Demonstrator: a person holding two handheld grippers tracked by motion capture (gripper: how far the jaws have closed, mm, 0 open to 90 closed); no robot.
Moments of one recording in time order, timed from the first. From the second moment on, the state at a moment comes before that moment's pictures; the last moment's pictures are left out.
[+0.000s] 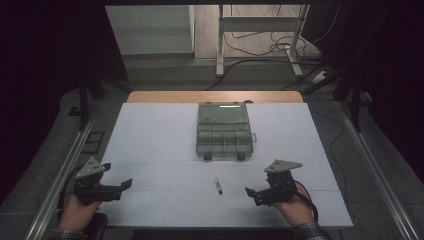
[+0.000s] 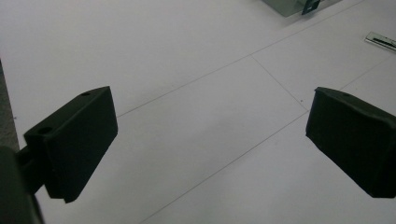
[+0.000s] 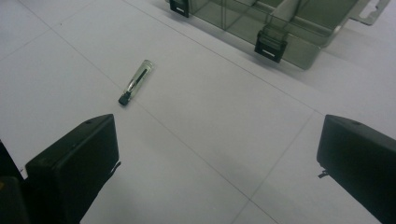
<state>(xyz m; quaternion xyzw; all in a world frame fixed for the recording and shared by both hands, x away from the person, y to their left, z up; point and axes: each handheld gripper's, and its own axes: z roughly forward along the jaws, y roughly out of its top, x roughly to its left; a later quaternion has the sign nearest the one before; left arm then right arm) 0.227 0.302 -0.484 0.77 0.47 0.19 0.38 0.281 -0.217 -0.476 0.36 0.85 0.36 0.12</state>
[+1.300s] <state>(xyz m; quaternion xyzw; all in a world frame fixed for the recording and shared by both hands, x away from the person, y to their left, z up) 0.228 0.301 -0.484 0.78 0.47 0.19 0.38 0.303 -0.171 -0.484 0.33 0.87 0.35 0.09</state>
